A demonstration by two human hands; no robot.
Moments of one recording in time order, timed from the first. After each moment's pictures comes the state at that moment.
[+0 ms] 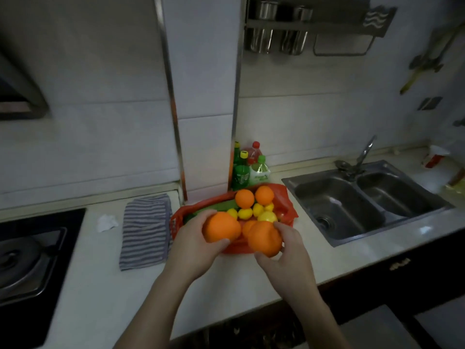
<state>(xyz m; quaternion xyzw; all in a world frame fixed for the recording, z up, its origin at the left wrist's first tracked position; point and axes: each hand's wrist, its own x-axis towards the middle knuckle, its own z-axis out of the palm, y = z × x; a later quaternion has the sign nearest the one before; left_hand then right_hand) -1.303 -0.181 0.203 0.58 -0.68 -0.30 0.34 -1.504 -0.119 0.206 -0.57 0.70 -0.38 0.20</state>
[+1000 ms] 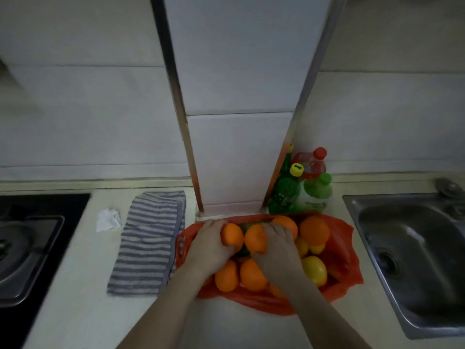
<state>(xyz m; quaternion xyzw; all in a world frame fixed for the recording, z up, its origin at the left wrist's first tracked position) -1.316 -0.407 0.077 0.68 -0.62 -0.33 0.23 -1.499 -0.407 0.087 -0.73 0.64 -0.10 0.22</state>
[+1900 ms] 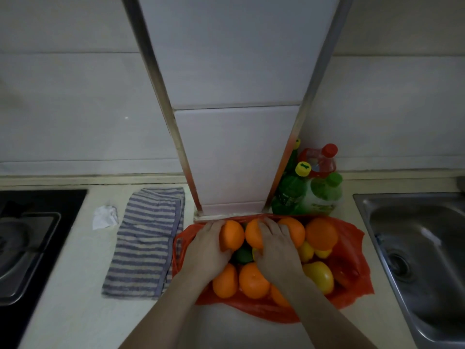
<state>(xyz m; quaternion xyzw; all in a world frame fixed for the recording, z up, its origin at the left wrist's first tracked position) -1.313 -0.415 0.034 0.69 -0.63 -0.29 0.21 -1.503 -0.434 0.051 -0.78 0.60 -0.05 0.17</state>
